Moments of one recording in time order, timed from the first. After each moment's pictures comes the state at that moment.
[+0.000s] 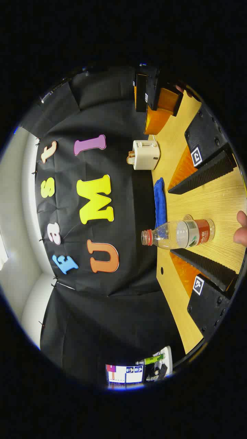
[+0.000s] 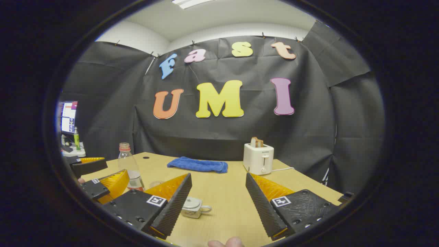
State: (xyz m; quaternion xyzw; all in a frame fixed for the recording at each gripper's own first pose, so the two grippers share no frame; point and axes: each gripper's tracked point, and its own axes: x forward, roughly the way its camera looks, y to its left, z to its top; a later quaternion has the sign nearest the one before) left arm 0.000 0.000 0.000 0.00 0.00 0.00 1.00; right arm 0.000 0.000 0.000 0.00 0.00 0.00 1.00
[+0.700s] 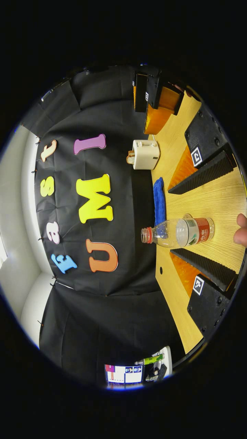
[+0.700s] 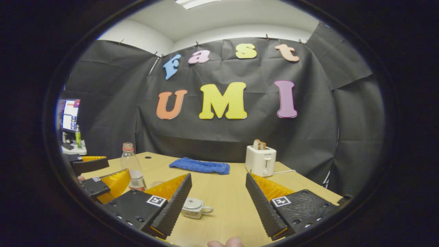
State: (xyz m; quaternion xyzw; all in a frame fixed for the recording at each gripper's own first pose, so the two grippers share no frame) left arm -0.001 0.003 -0.001 0.00 0.01 0.00 1.00; right arm 0.000 0.007 0.004 -0.01 -0.01 0.01 1.00
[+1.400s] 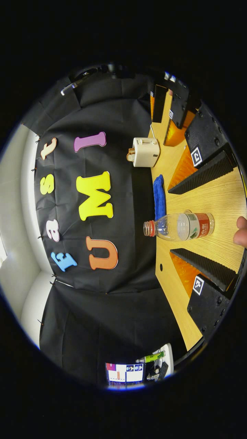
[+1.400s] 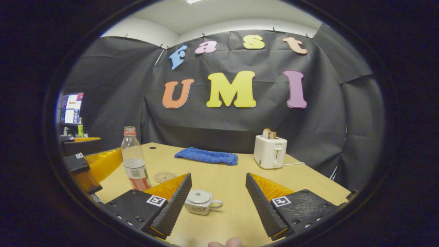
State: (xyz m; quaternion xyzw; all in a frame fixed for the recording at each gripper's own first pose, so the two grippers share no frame) left arm -0.005 0.017 0.007 0.00 0.01 0.01 1.00; right arm 0.028 0.035 -0.045 -0.02 0.04 0.04 1.00
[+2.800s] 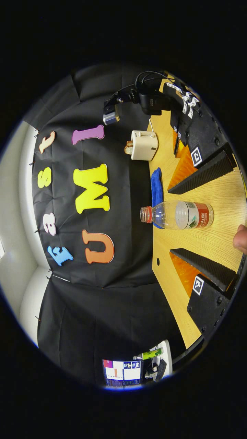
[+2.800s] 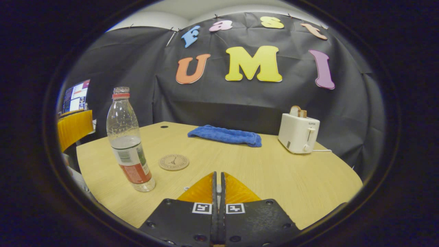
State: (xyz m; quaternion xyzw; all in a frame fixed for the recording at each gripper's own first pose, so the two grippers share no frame) left arm -0.001 0.036 -0.003 -0.01 0.03 0.03 1.00; right arm 0.090 0.078 -0.102 -0.03 0.12 0.10 0.99
